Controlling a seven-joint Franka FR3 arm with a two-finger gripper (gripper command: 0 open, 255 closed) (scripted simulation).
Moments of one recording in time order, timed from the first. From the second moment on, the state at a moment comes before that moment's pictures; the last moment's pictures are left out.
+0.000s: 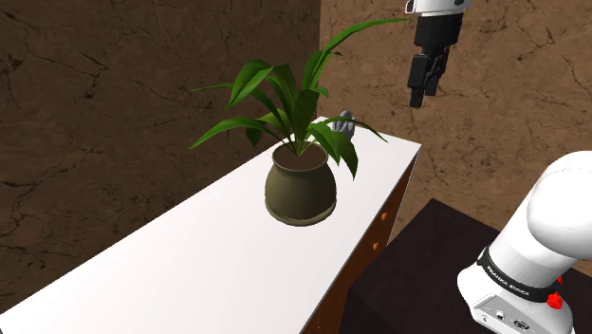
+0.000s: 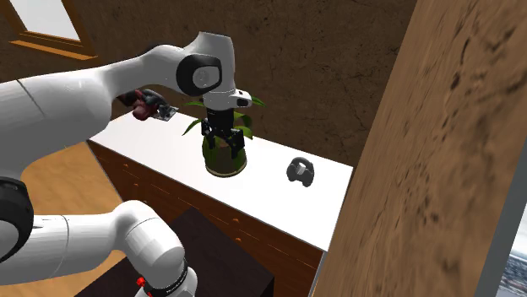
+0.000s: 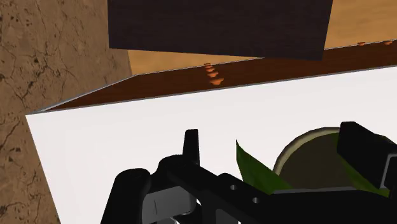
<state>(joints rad) -0.02 -0.74 0.03 -2.32 0.01 1.49 -0.11</state>
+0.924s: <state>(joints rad) -0.13 -0.26 0.04 -2.07 0.10 1.66 0.24</state>
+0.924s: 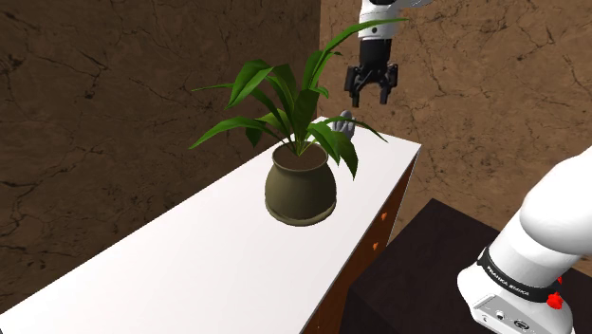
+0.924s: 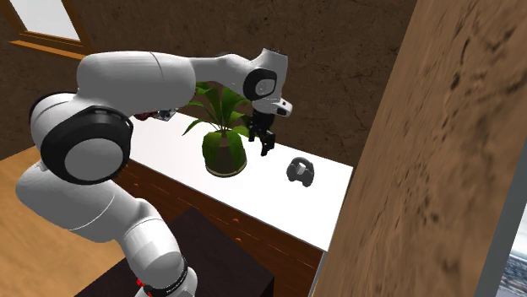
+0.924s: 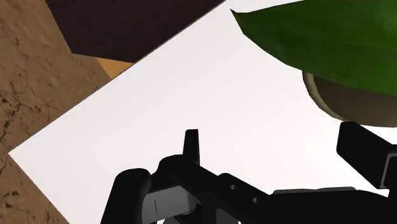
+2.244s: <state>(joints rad) -0.27 0.40 -0.08 -1.55 0.27 1.72 0.63</state>
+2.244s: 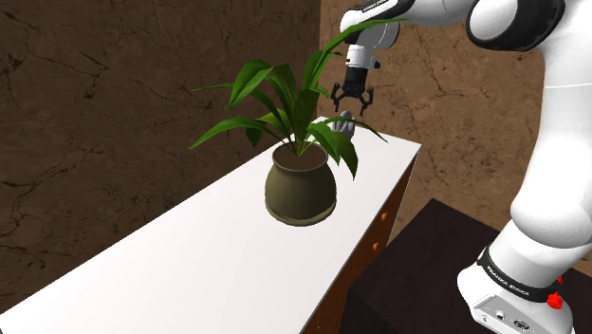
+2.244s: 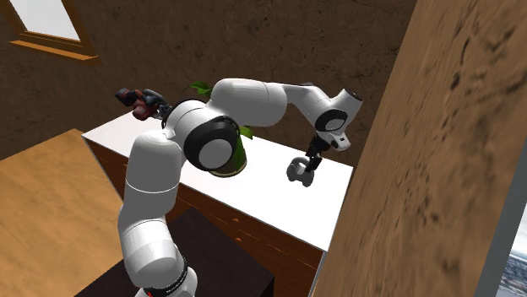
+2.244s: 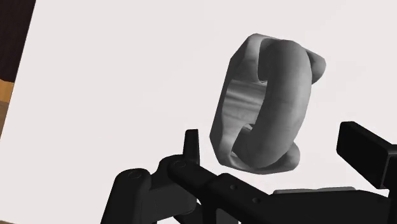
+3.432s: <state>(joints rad) -0.27 0.42 -0.08 -1.60 0.28 1.79 0.62</state>
